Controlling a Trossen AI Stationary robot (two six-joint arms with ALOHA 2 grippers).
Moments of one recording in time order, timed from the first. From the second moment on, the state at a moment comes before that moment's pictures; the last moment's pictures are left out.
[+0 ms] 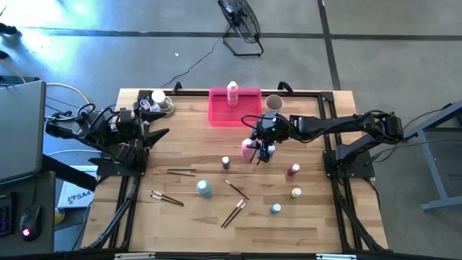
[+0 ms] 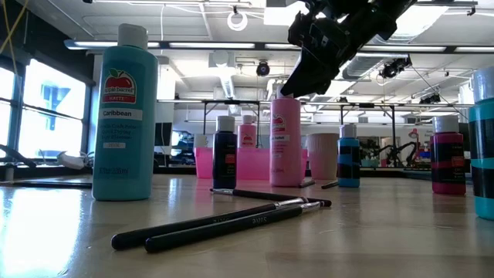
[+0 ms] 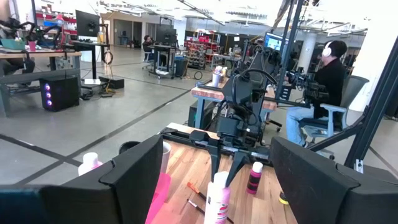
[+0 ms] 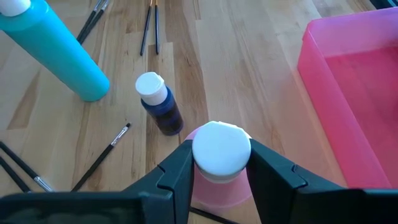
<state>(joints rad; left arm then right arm) -0.33 0.41 0.74 -0.21 -0.64 -0.08 -0.15 1.43 0.92 -0.17 -0.11 0.06</state>
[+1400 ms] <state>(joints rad) -0.33 0.41 0.74 -0.21 -0.64 -0.08 -0.15 1.42 0.92 -0.14 -0.09 0.07</state>
